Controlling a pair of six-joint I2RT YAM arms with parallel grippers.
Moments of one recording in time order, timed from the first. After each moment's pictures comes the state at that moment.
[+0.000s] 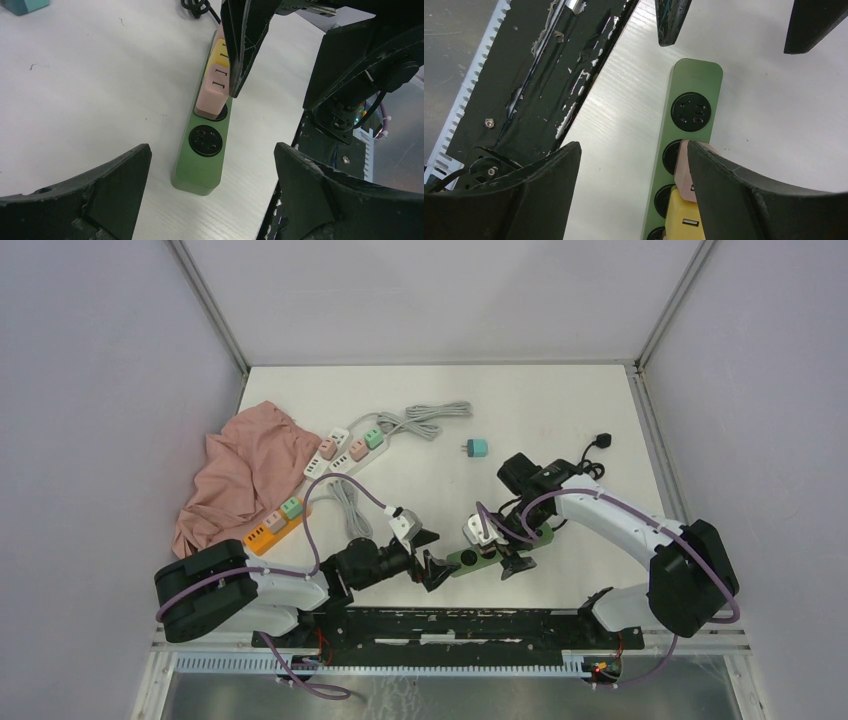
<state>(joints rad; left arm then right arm) -1.09 1.26 0.15 1.02 0.00 -0.31 0.62 1.39 0.95 -1.08 -0.80 -1.41</state>
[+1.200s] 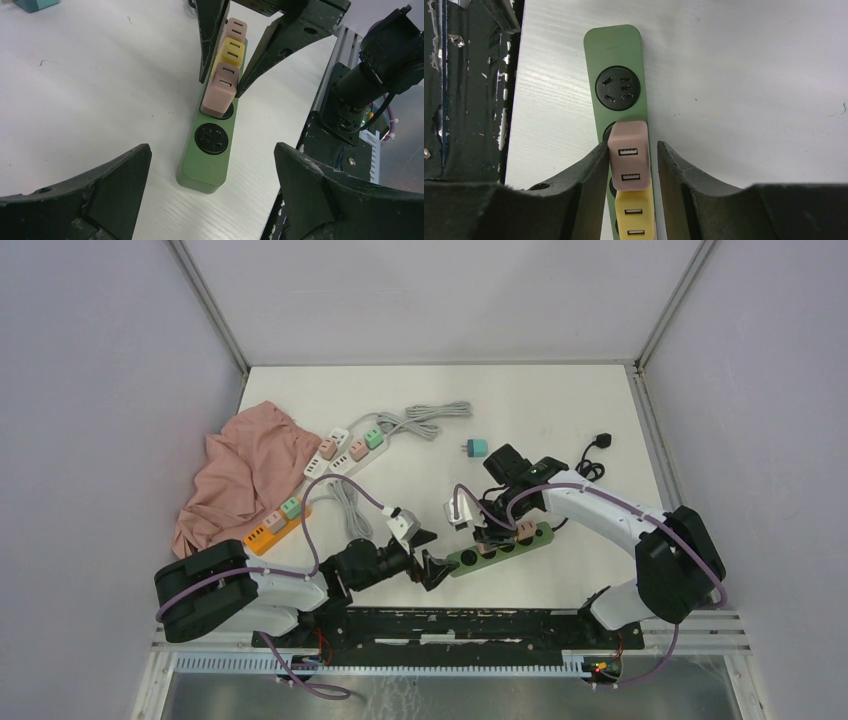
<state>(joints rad) -1.09 1.26 0.14 1.03 -0.02 -0.31 0.65 1.46 0.98 -0.83 -0.58 -1.07</state>
